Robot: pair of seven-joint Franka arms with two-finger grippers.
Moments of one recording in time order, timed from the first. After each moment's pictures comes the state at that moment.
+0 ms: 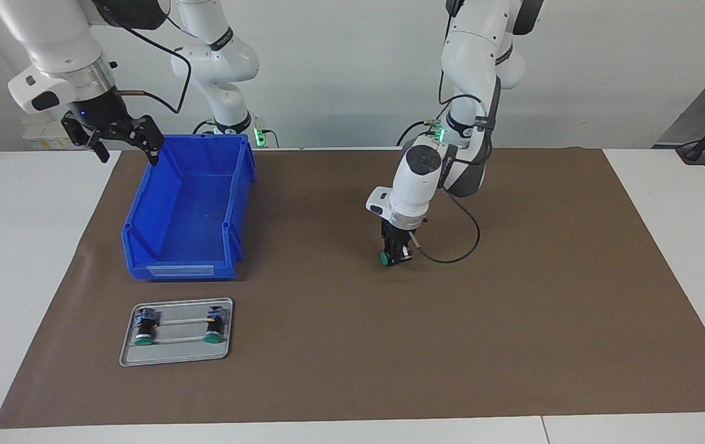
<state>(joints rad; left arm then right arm) -0.54 0.36 -0.03 -1.95 -0.08 2.44 0.83 0.04 -0.05 -0.08 -1.60 -0.04 1.55 0.01</state>
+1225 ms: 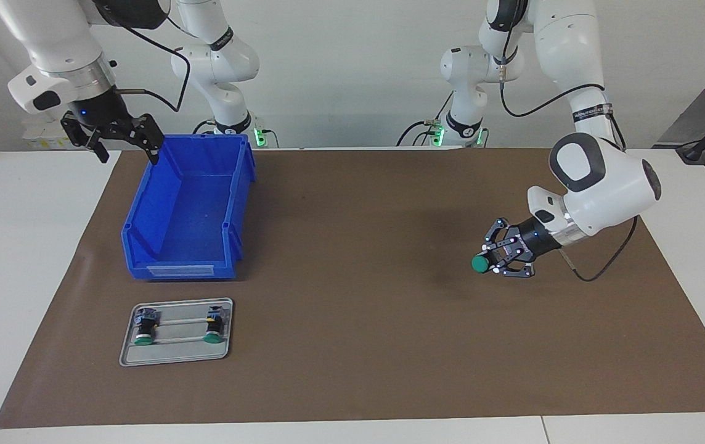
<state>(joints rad) -0.02 0.34 -0.02 -1.70 -0.69 1.92 1.48 0.04 -0.05 -0.08 -1.60 -0.04 1.55 0.00</state>
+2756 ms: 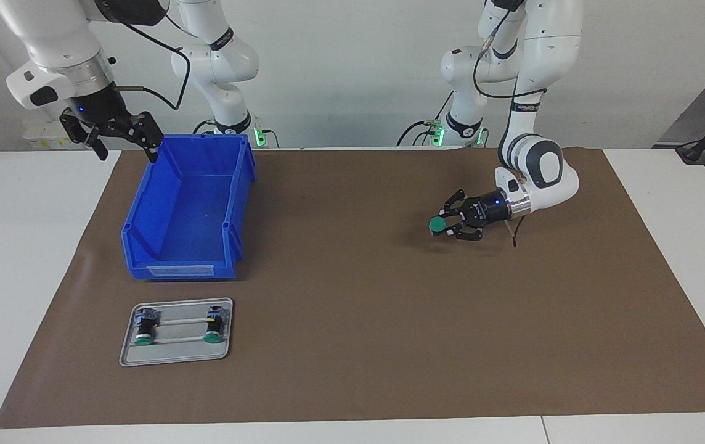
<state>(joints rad) 0.01 0.17 -0.04 -2.35 -1.59 1.85 2.25 0.04 -0.06 -0.08 -1.60 -0.04 1.55 0.03</state>
